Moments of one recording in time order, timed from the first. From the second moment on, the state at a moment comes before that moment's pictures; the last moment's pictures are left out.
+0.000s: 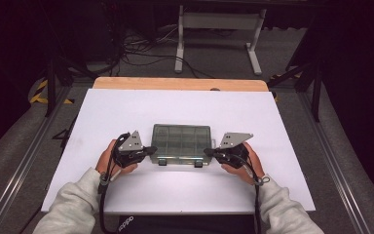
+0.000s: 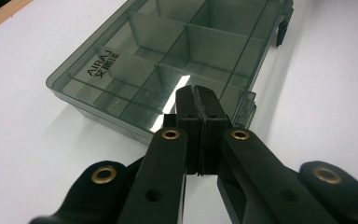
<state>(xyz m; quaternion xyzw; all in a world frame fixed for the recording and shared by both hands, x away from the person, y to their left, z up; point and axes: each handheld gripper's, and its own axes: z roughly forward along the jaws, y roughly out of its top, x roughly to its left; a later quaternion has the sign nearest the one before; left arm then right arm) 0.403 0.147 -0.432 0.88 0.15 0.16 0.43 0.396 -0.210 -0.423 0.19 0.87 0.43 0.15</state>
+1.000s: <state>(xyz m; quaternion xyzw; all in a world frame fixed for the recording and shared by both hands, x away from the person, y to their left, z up) 0.400 0.143 -0.444 0.85 0.18 0.17 0.46 0.384 -0.207 -0.431 0.20 0.85 0.43 0.20</state>
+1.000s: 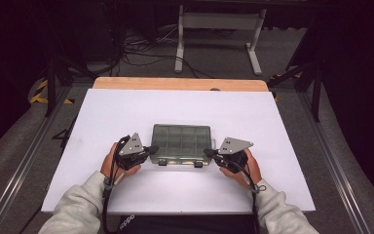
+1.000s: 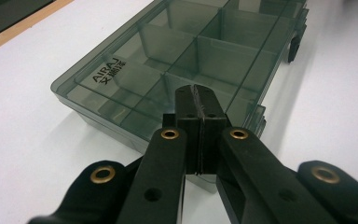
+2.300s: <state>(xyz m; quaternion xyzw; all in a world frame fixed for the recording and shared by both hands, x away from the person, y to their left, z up) 0.395 0.137 -0.432 0.86 0.16 0.22 0.44 0.373 -0.208 -0.420 0.21 0.85 0.42 0.25</state>
